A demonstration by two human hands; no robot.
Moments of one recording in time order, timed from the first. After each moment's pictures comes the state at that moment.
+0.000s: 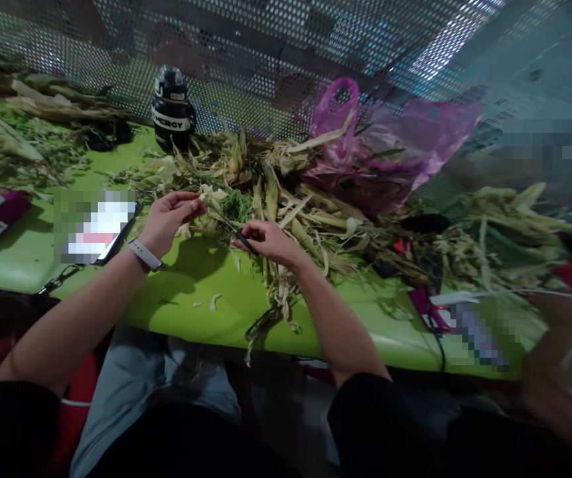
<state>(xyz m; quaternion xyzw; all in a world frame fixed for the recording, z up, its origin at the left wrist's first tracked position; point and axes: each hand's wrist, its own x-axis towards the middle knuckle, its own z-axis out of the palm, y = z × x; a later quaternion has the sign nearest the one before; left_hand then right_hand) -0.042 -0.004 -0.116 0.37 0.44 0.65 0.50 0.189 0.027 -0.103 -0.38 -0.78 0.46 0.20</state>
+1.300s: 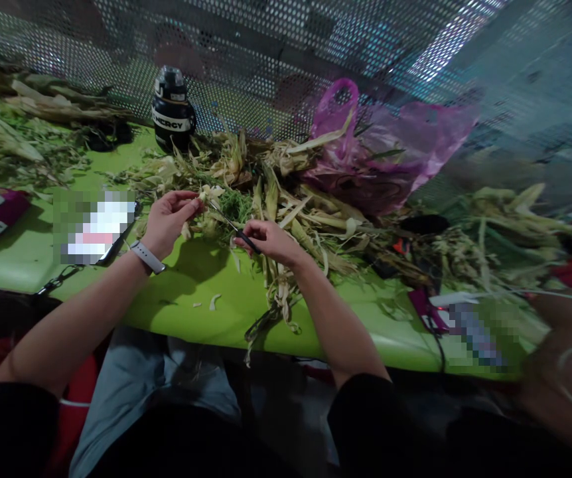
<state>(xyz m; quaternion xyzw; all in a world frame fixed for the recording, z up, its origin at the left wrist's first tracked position) -0.035 -0.008 -0.114 0.40 0.47 0.66 0.43 0.189 0.028 -0.100 -0.38 -0.75 0.50 0.20</state>
